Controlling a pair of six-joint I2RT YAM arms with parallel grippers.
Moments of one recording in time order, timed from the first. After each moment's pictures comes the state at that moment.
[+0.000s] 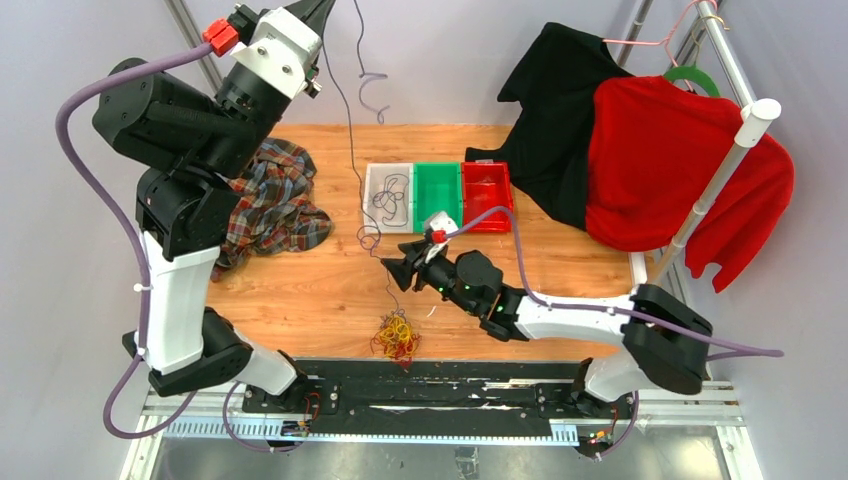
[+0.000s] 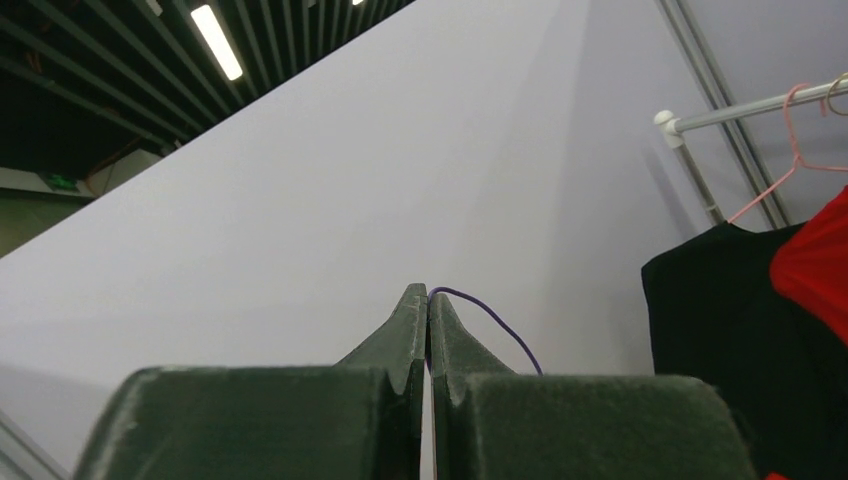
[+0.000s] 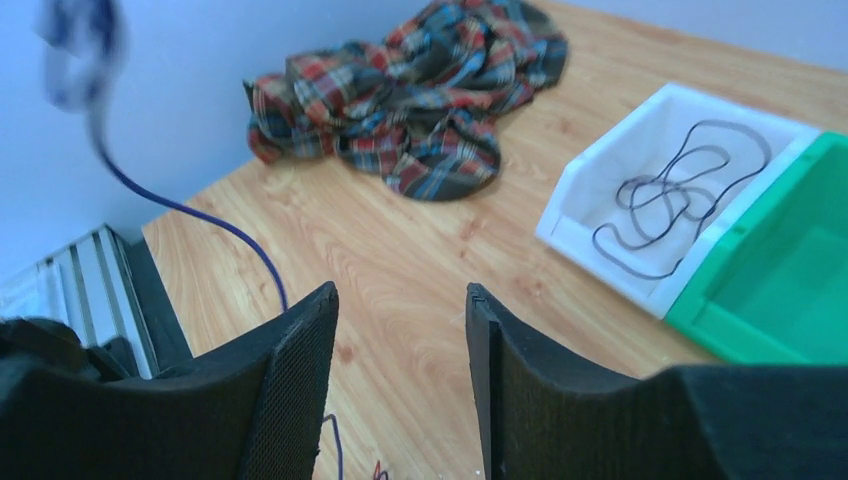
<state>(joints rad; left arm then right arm) -0.73 1.46 2.43 -0.45 -0.01 0.70 1.11 1.39 0.70 0.74 0.22 0.19</state>
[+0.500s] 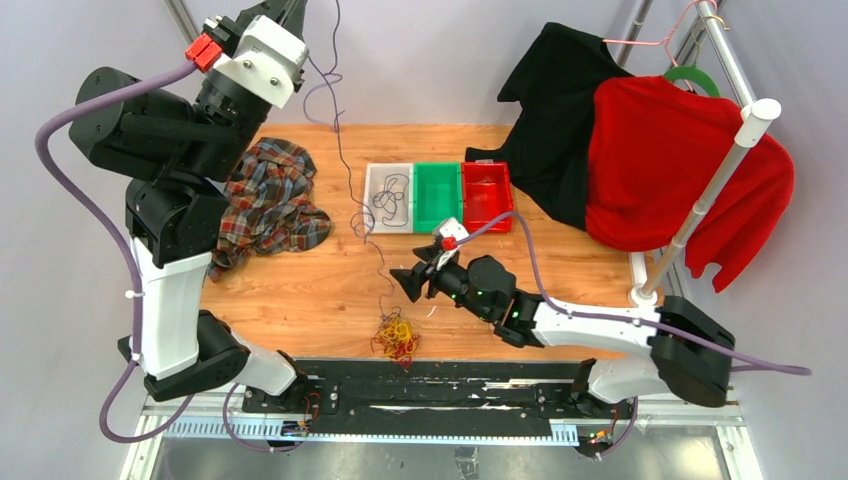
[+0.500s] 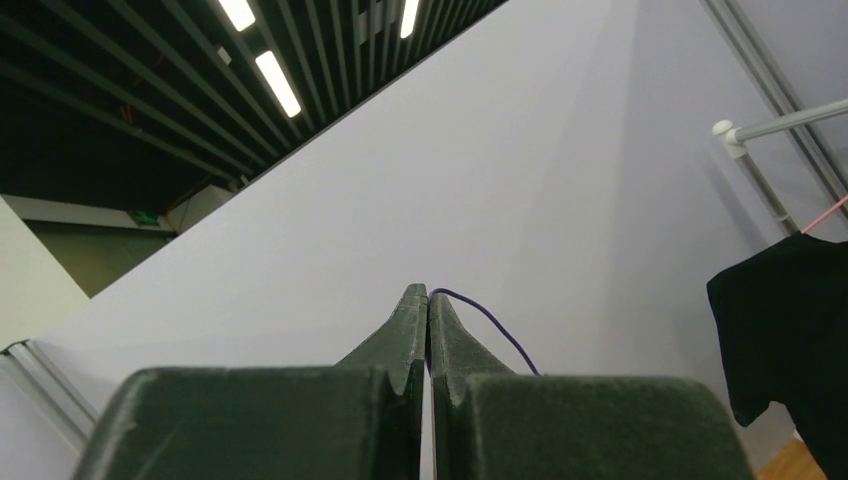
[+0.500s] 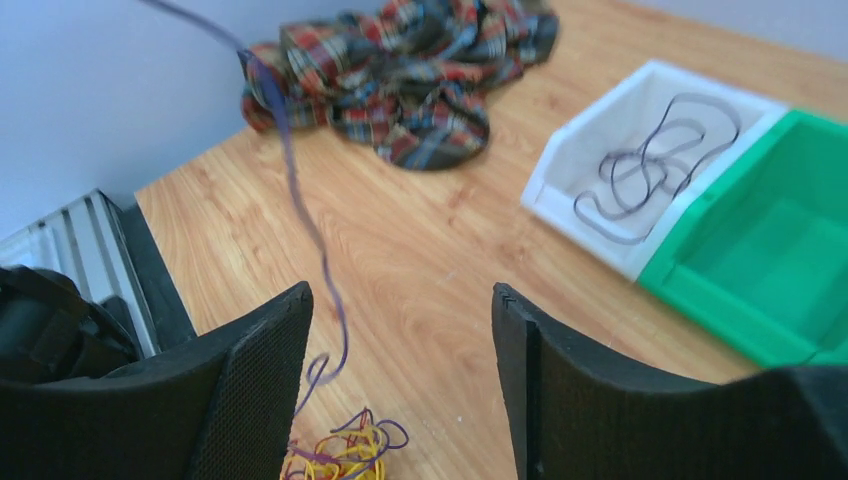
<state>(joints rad) -0.73 1.44 2.44 -0.40 -0.01 0.82 1.12 1.35 0.65 0.66 0.18 0.18</state>
